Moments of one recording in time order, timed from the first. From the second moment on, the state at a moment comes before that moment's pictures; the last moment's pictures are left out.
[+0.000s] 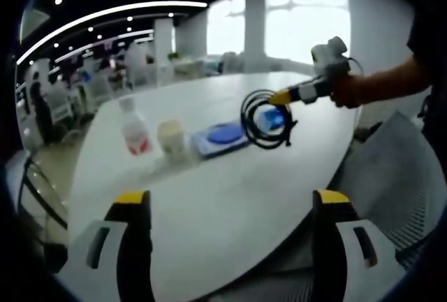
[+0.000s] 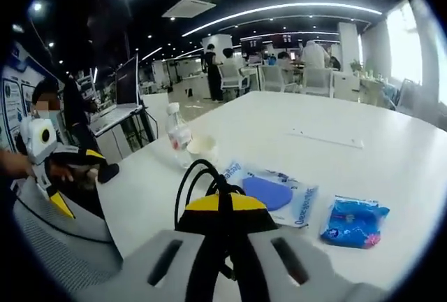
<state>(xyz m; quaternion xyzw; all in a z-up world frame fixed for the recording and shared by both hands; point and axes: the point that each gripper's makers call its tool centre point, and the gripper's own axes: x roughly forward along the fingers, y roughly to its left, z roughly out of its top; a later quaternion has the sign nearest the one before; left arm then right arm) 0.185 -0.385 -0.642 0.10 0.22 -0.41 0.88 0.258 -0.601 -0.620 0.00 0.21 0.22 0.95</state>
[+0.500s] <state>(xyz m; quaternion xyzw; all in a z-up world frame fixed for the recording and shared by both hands) 0.186 -0.386 -0.641 0.09 0.22 -0.41 0.88 0.257 -0.626 -0.602 -0.01 0.21 0.20 0.96</state>
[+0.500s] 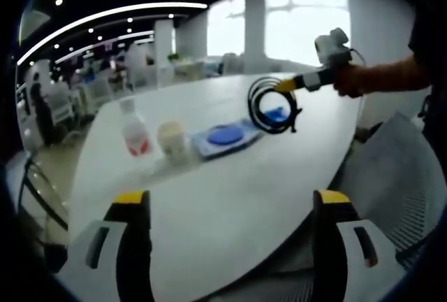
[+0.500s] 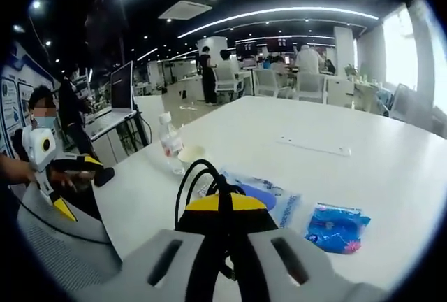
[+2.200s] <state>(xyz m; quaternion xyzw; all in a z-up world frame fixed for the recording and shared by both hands) 0.187 -0.385 -0.639 0.10 0.22 -0.40 0.88 0.243 -0.711 -0.710 0.02 0.32 0.09 0.94</state>
